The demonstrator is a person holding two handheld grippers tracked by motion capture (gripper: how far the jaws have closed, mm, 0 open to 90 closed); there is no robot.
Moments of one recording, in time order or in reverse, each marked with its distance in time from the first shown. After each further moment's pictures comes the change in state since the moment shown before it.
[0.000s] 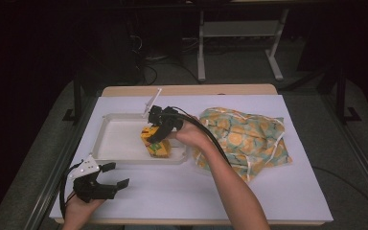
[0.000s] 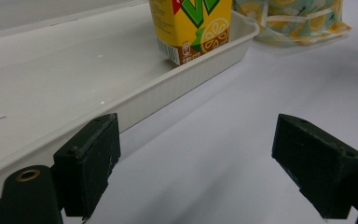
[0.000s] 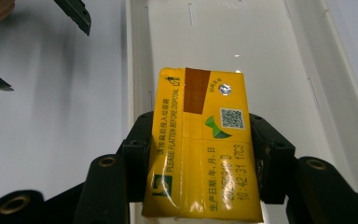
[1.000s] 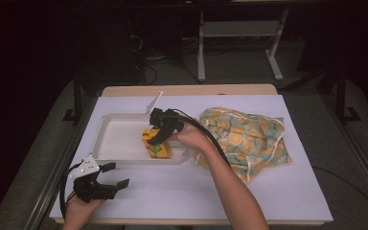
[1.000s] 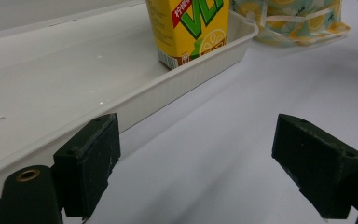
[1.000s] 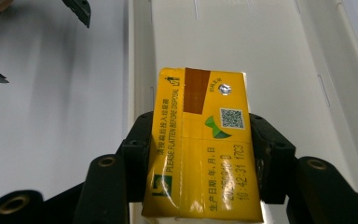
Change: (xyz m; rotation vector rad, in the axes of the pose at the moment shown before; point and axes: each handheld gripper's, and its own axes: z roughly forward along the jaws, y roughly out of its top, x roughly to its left) left arm 0.000 0.000 0.000 -0.001 -0.004 0.003; right arm -0.001 -0.007 0.007 -0.001 0.021 -0.005
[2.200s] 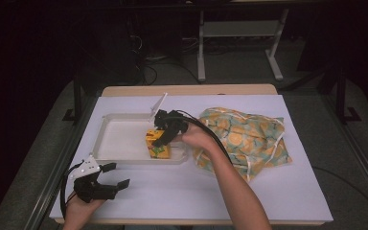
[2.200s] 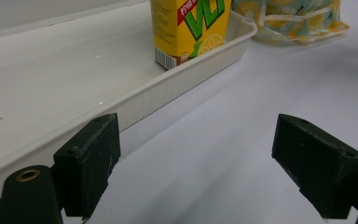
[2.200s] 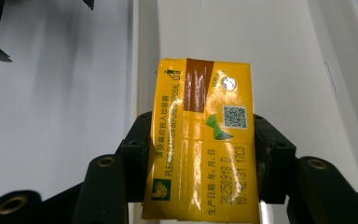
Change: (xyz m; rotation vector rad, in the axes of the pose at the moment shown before) left arm -0.001 0.000 0.001 0.005 0.000 0.002; right arm -0.001 -0.014 -0.003 0.008 0.016 -0.013
